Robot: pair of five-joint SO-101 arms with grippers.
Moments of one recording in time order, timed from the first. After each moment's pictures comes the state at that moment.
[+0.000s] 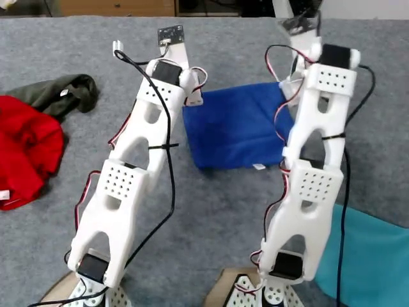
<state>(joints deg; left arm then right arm) 16.8 59.1 -74.2 88.3 18.3 9.5 47.3 -66.7 101.1 18.9</state>
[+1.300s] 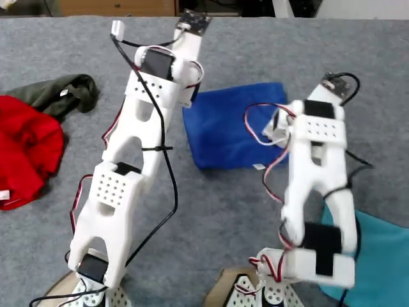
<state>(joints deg) 17.8 48.1 -75.6 100.2 -11.7 3.9 -1.6 18.3 72.2 -41.8</state>
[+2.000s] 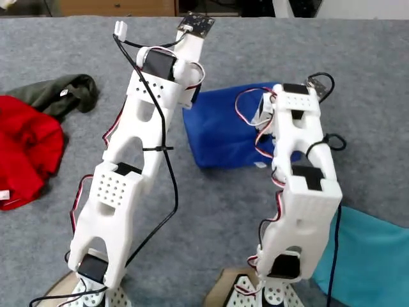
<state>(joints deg) 17.8 48.1 -75.5 100.3 -12.2 3.0 32.5 -5.9 71.7 -50.4</state>
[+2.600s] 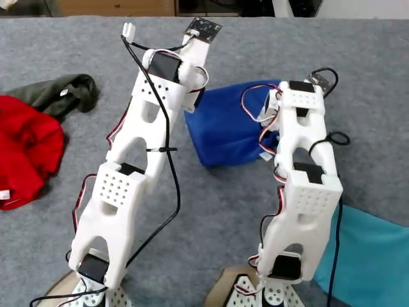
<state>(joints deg) 18.7 49.6 -75.4 100.3 -13.9 4.4 38.1 -13.1 73.3 -45.4</state>
